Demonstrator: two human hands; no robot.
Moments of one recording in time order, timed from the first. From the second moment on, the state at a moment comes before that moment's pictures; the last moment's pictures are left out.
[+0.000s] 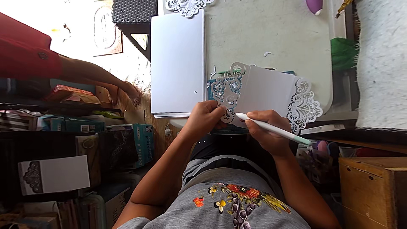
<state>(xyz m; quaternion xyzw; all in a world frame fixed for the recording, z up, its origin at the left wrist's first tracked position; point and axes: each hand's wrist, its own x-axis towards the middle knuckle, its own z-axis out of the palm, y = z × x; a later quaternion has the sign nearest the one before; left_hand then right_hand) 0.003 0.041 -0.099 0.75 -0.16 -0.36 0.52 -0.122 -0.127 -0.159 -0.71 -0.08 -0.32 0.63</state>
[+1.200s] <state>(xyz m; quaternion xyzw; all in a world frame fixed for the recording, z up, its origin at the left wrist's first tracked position) -0.001 0.061 -0.096 0.68 -0.16 -0.44 0.56 -0.111 -0.122 -0.152 -0.66 -0.04 -0.28 0.70</state>
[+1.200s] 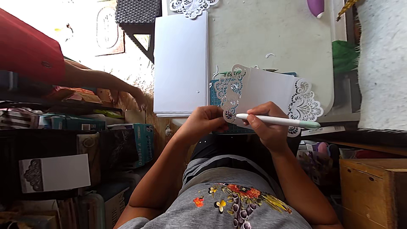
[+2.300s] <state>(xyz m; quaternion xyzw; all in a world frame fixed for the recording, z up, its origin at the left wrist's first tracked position) -0.001 0.051 -0.098 0.70 -0.14 -0.37 0.59 -0.114 -0.129 -0.141 -0.62 0.00 -0.25 0.74</state>
